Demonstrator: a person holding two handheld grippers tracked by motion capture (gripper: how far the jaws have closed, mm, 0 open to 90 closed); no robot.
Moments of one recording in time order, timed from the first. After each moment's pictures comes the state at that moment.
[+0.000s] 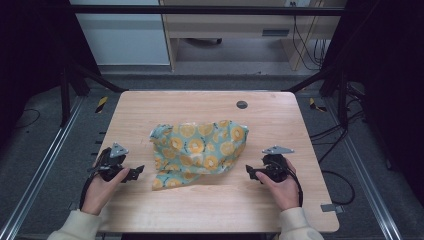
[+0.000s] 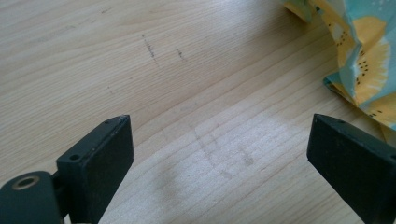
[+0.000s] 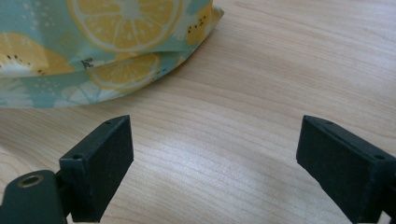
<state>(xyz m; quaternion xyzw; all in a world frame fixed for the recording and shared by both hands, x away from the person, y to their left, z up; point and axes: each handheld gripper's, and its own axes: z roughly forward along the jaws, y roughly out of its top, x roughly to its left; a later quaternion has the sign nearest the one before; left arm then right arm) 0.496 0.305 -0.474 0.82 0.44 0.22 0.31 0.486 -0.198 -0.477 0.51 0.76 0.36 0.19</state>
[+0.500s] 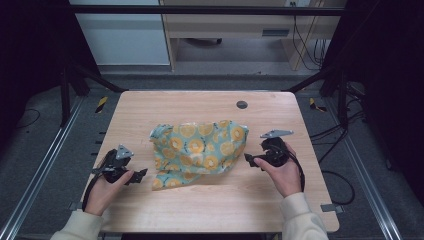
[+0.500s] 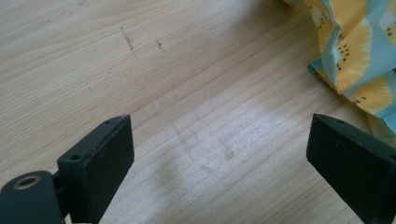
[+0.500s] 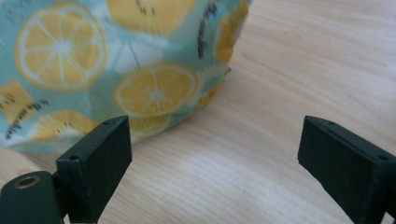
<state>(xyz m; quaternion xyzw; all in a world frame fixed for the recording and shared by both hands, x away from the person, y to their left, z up) 0.493 0.293 -0.476 0.83 0.42 0.21 0.28 0.511 -0.192 -0.428 0.47 0.79 0.35 0.18</state>
